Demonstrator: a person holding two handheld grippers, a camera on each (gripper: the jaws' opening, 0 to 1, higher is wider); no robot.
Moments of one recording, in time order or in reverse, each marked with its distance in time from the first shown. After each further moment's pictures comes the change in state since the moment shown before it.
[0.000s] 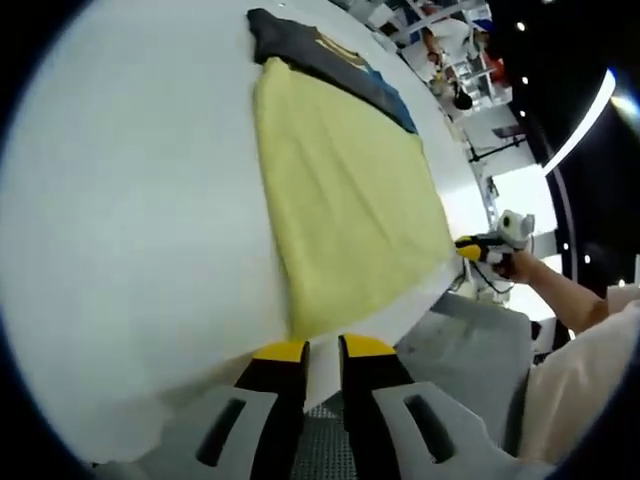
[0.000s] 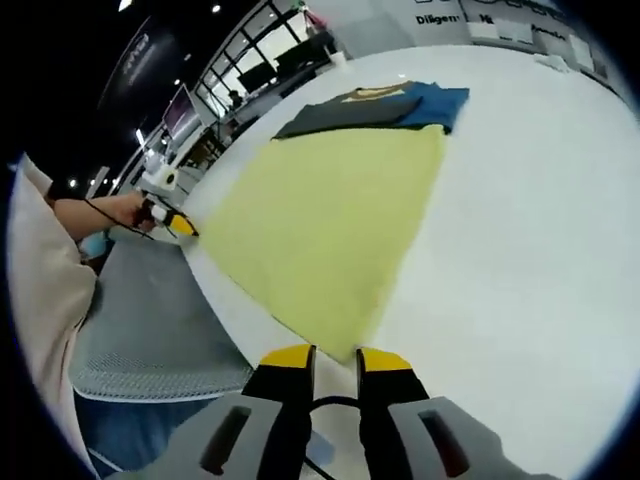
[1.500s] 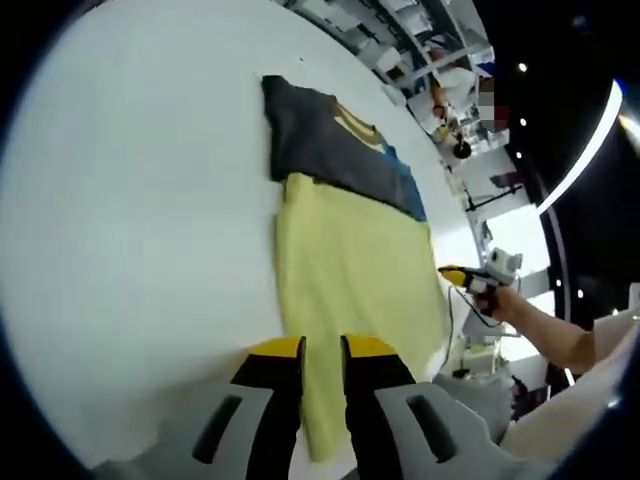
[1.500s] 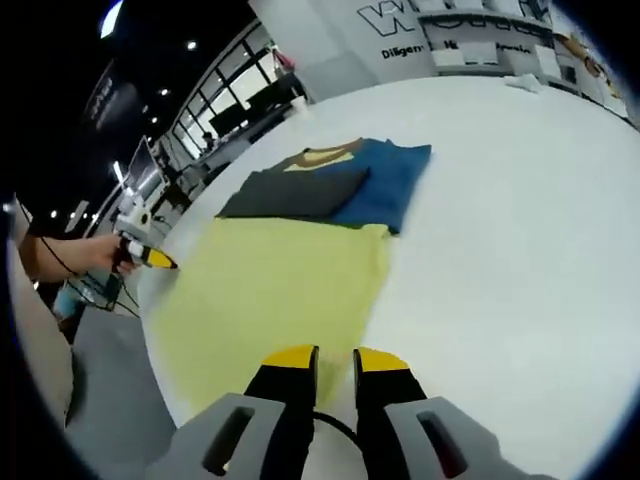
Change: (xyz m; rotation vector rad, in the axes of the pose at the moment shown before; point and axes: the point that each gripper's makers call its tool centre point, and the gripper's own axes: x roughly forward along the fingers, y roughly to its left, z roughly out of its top) left arm -0.005 0.008 0.103 -0.042 -0.147 -0.047; right arm 0.022 -0.049 0.094 -0.058 -0.111 -0.081
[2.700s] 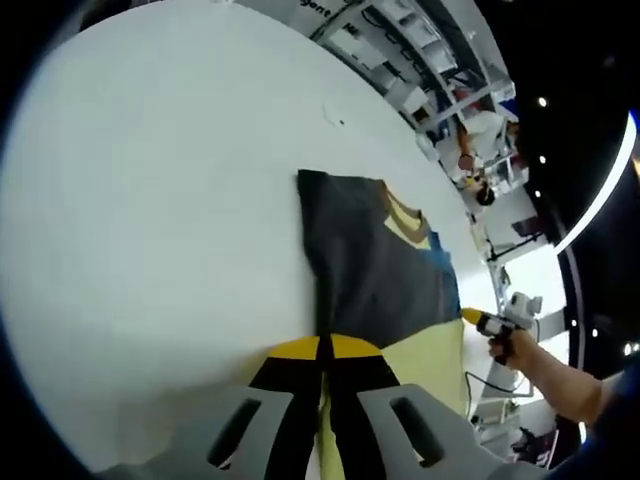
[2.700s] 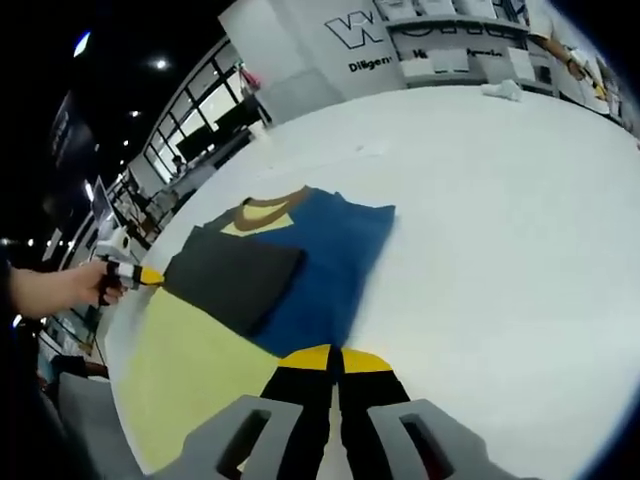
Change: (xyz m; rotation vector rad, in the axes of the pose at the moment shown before) left arm 0.044 0.035 0.145 -0.096 -0.198 0.079; right arm 0.064 -0.072 0.112 0.163 -0.133 -0.148
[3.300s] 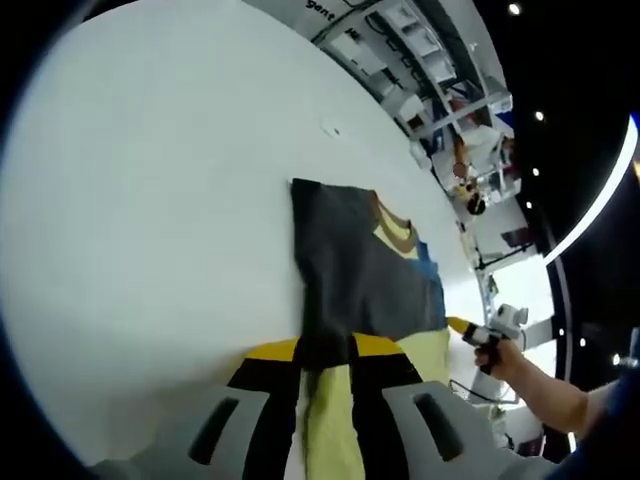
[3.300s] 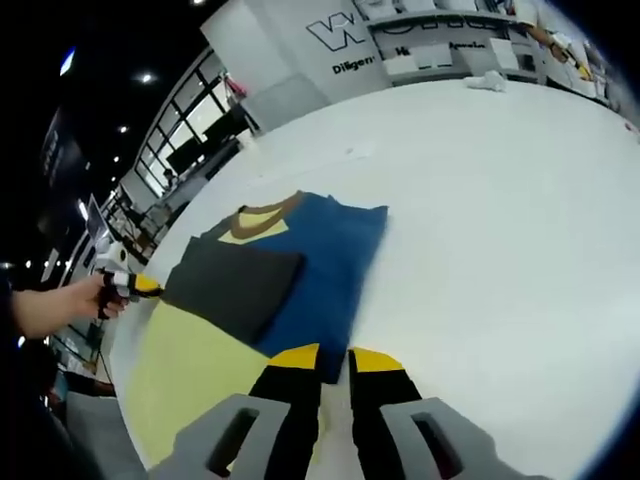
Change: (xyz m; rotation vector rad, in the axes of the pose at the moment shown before) left arm 0.009 -0.009 0.005 0.009 0.017 -0.022; right arm 0.002 0.002 0.004 0.035 -0.015 -0.013
